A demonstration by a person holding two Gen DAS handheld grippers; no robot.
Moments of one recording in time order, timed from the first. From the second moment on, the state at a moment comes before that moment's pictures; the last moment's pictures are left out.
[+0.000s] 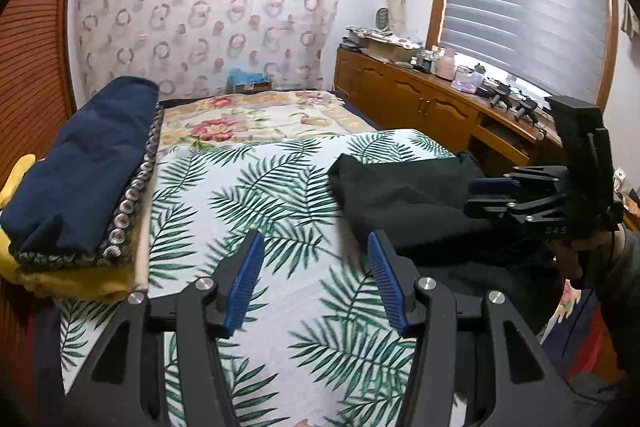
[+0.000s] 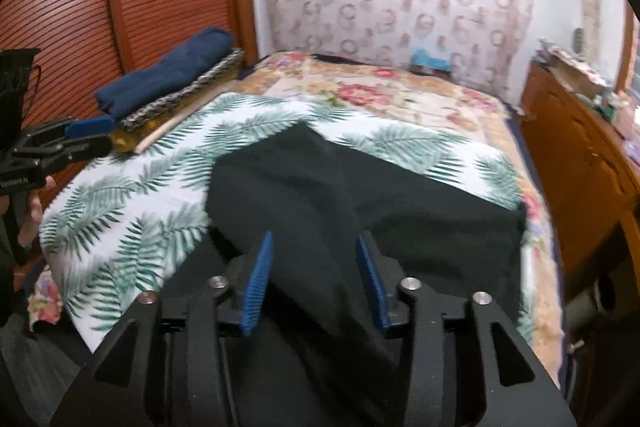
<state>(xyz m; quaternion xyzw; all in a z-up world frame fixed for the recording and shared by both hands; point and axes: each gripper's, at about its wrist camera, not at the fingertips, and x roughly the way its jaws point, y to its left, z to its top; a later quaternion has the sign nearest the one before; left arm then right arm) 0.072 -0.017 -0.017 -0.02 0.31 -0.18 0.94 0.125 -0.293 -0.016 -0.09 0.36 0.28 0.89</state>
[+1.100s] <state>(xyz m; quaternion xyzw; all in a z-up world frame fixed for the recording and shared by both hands) 0.063 -0.031 -0.034 -0.01 0.32 -0.20 0.93 0.178 -0.292 0.015 -0.09 0.36 0.29 0.88</state>
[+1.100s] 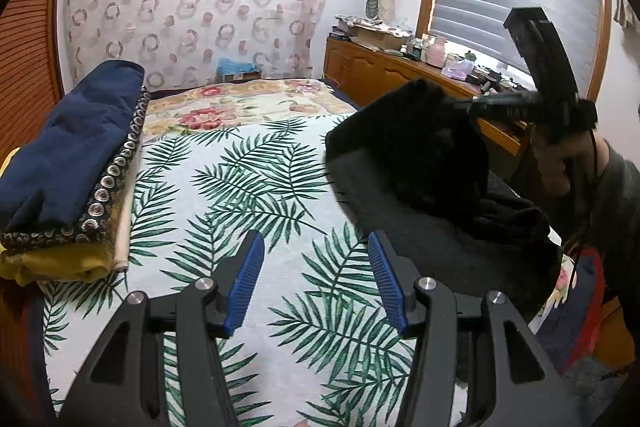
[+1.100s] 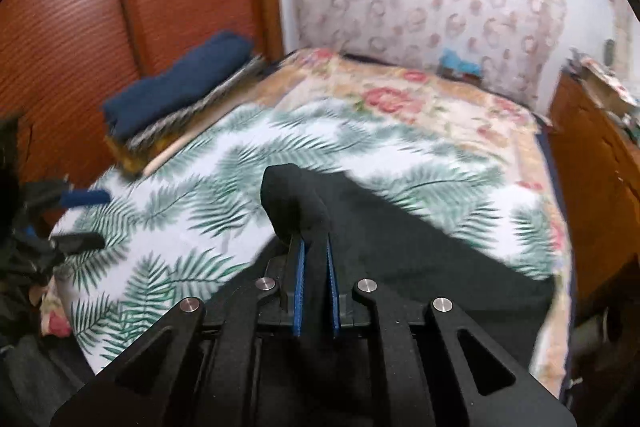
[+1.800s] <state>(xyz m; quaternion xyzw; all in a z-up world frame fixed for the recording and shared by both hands) 0.068 -0.065 -0.043 0.01 0.34 -0.23 0.91 0.204 -0.352 -0.007 -0.10 0.38 0.15 0.91</state>
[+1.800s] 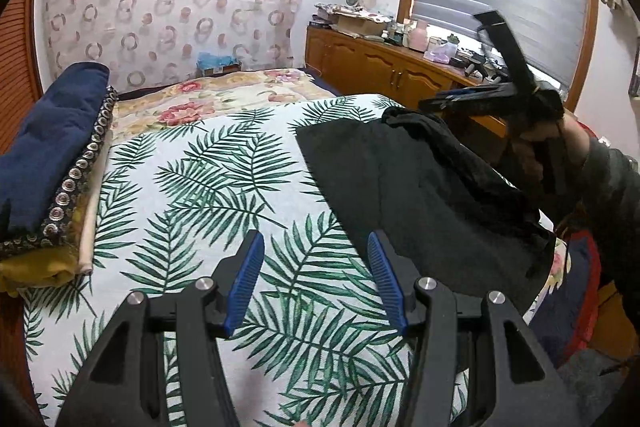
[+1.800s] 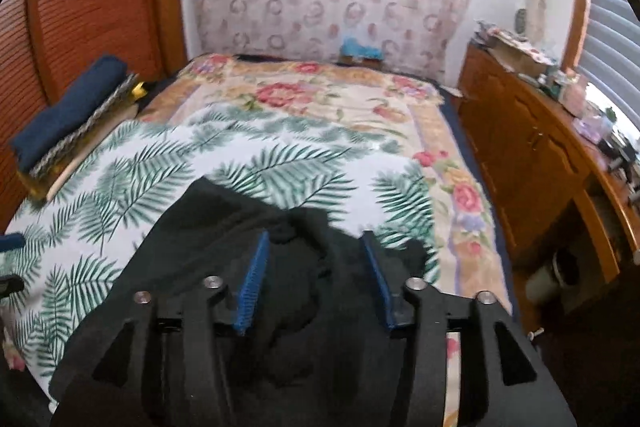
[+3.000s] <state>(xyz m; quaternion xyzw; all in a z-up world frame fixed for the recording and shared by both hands) 0.061 -0.092 -0.059 0.03 0.35 -0.25 0.90 0.180 -0.393 -0.016 -0.09 0.38 0.07 0.92</state>
